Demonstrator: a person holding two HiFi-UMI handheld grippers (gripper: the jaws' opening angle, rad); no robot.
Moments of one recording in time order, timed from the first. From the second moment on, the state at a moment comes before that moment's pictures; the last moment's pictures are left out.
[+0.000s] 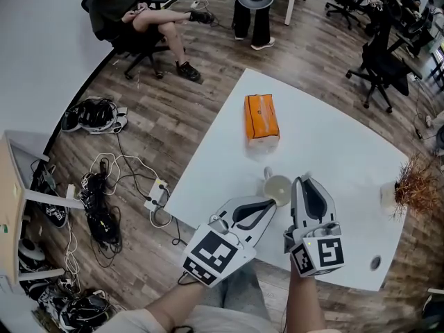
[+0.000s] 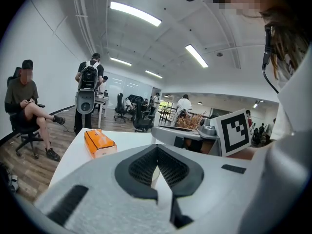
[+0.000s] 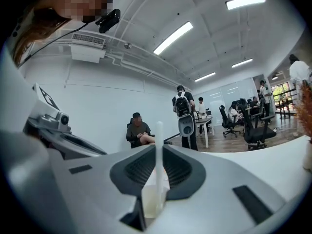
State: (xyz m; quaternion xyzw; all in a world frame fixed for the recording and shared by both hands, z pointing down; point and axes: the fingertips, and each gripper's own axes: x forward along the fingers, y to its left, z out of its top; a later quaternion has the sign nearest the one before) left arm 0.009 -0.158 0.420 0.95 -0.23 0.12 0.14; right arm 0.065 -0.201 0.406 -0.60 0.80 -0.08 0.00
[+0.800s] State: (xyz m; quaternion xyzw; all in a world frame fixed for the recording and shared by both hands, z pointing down) left arm 0.009 -0.158 0.422 0.95 -0.24 0.13 0.15; right arm 0.055 -0.209 0.438 -0.58 0.80 -0.13 -0.04
